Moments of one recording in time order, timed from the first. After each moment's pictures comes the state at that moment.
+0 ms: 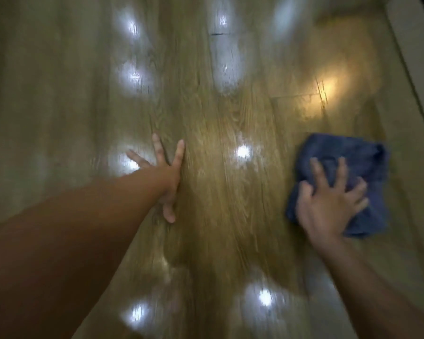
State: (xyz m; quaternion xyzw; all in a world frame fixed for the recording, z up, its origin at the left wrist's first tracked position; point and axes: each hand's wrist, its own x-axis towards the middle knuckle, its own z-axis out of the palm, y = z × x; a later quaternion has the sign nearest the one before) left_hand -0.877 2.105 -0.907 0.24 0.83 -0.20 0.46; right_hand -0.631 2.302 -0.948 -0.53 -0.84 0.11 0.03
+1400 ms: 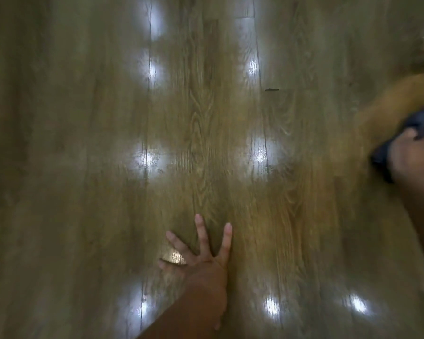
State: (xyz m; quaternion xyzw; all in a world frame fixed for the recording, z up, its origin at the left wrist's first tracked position) left_hand -0.899 2.116 -0.921 0.19 0.76 -0.17 0.60; right_hand -0.840 2.547 -0.998 -0.60 -0.78 0.09 0.11
